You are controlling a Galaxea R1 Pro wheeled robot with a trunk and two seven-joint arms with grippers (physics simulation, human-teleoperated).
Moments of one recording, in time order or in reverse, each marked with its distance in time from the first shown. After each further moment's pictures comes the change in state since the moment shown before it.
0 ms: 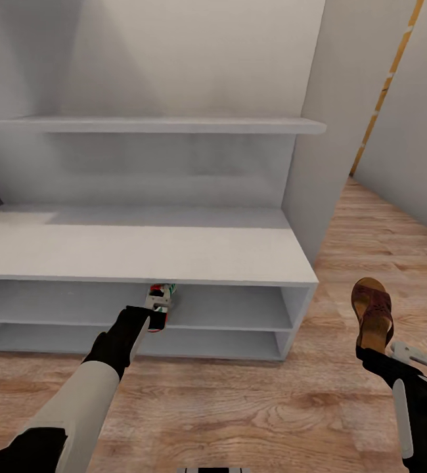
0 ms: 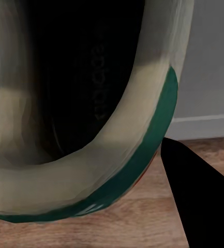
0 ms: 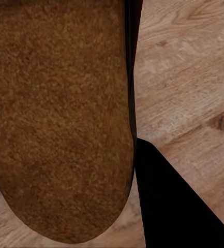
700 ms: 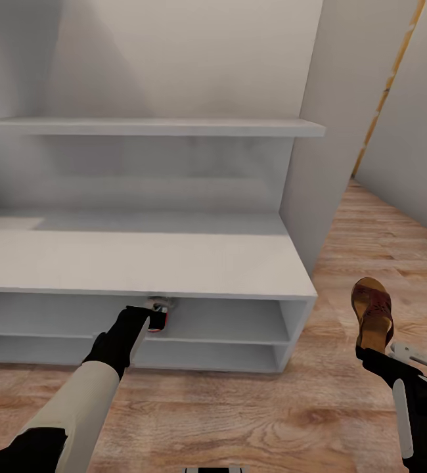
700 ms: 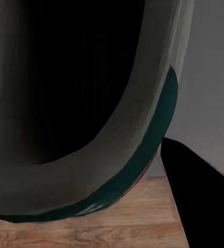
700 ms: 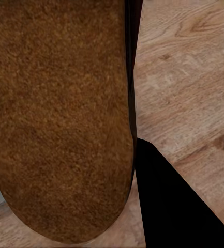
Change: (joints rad) left arm 0.000 0.000 0.000 0.000 0.000 0.000 0.000; right arm 0.000 0.000 0.000 0.000 0.000 0.000 0.000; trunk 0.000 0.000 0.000
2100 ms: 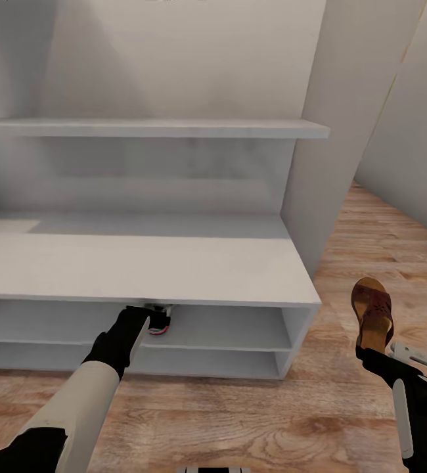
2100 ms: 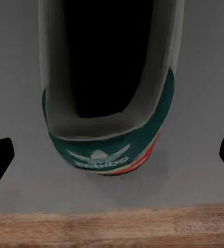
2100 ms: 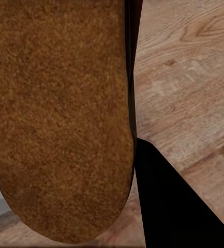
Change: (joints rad) left arm 0.000 0.000 0.000 0.000 0.000 0.000 -0.001; right arm 0.000 0.000 0.000 0.000 0.000 0.000 0.000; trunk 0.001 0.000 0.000
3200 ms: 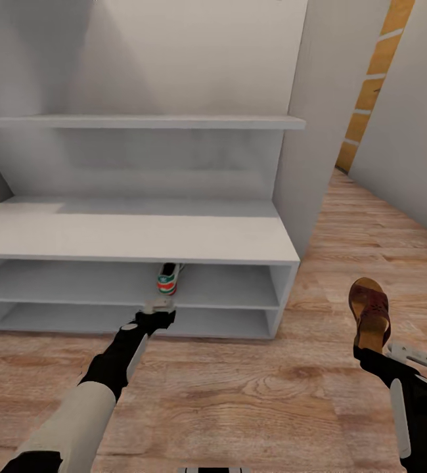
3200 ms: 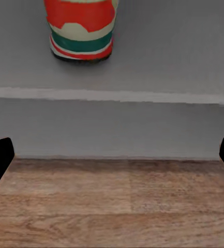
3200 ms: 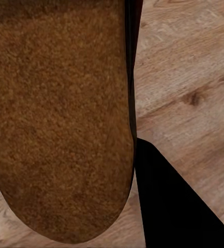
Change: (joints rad) left arm 0.087 0.005 0.005 0.013 0.161 -0.396 -0.003; right arm 0.000 0.005 0.008 0.002 0.001 0.002 -0.001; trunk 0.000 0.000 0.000
